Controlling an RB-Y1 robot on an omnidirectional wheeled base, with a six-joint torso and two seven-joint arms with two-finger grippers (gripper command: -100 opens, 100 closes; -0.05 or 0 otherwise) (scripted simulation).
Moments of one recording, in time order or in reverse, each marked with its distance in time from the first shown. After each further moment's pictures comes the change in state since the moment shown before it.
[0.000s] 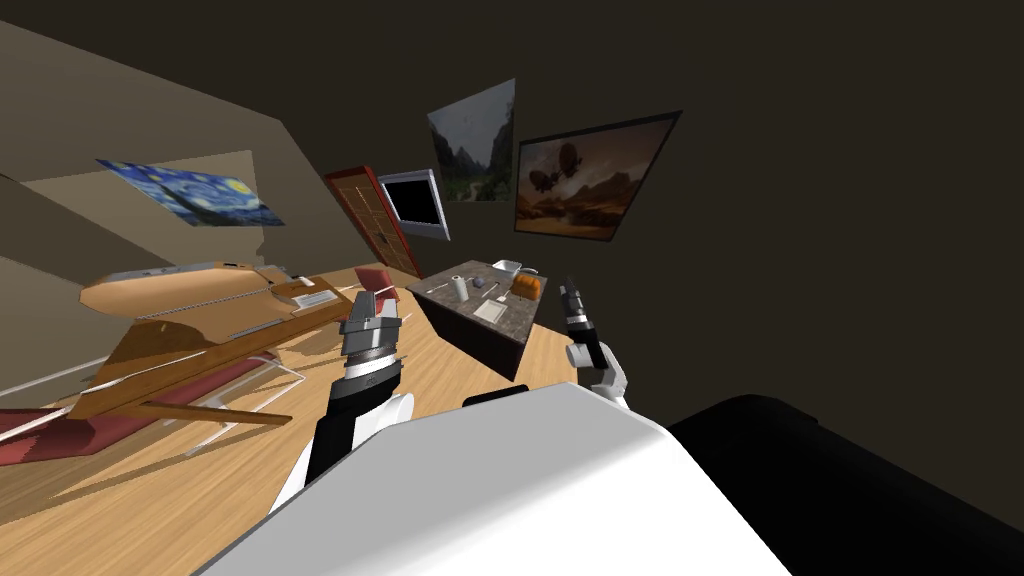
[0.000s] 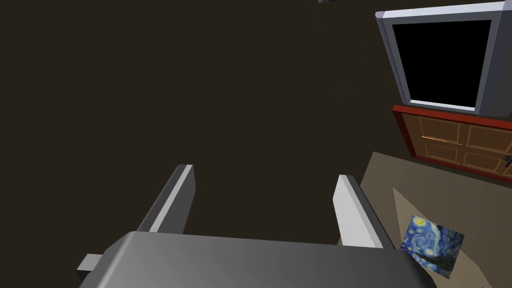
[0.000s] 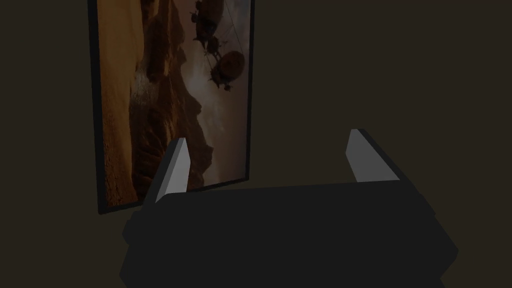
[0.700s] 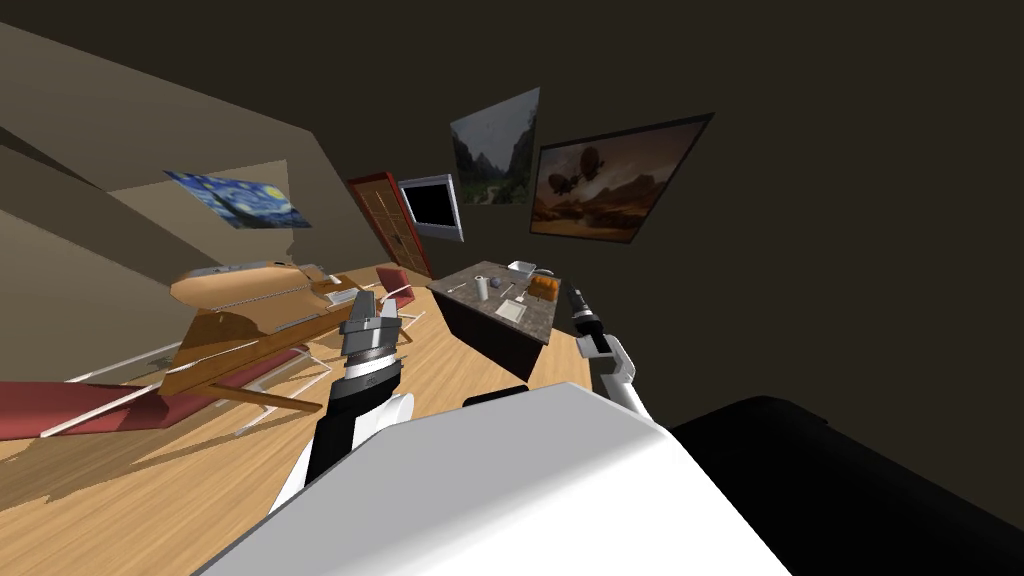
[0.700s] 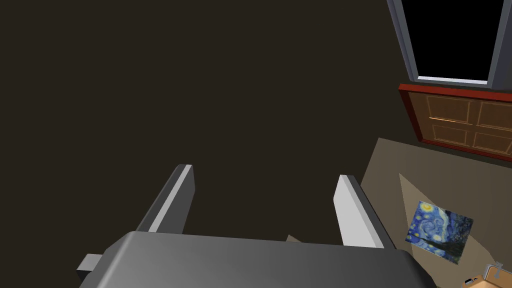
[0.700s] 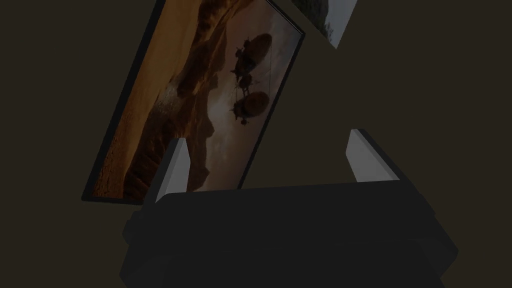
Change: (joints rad) left arm 0.000 0.000 0.000 0.000 0.000 0.000 0.000; right arm -0.074 -0.115 -0.117 0.142 0.076 0.184 0.098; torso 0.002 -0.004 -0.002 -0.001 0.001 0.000
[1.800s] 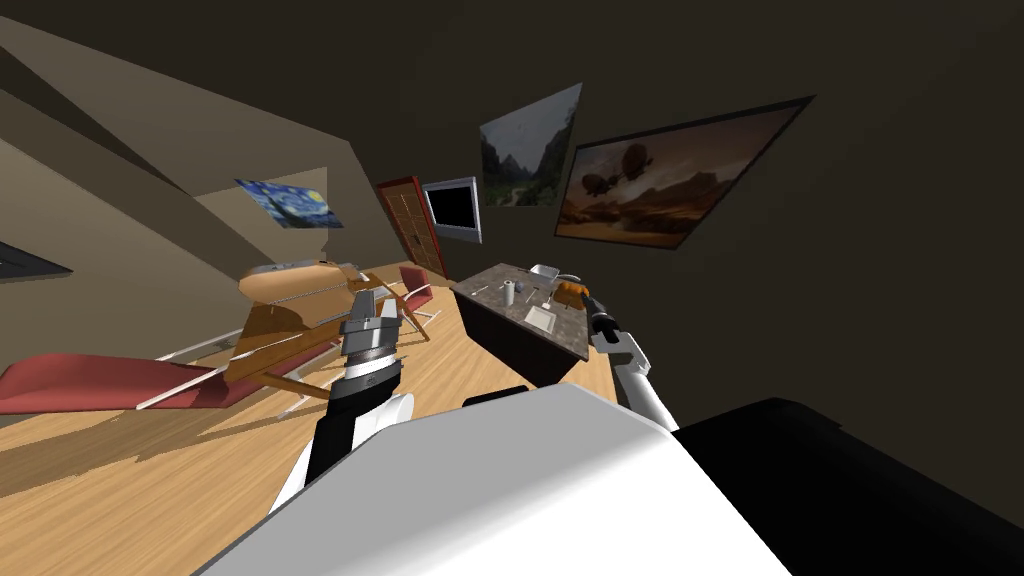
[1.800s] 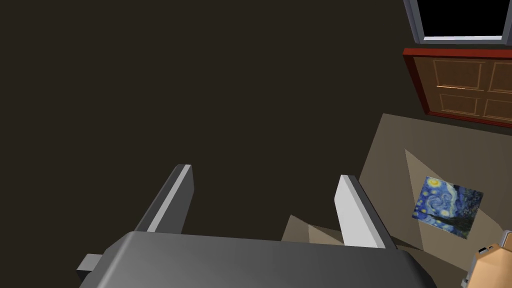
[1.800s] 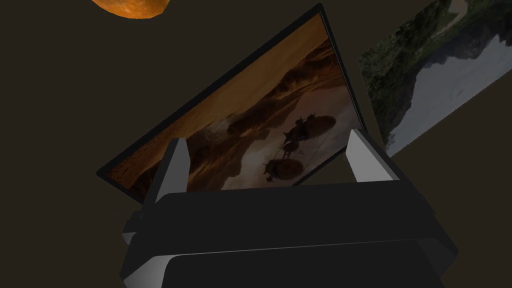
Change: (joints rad) left arm 0.000 0.000 0.000 0.000 0.000 0.000 0.000; right arm -0.067 -0.123 -0.151 0.277 0.126 0.254 0.130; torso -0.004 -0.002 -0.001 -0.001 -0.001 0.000
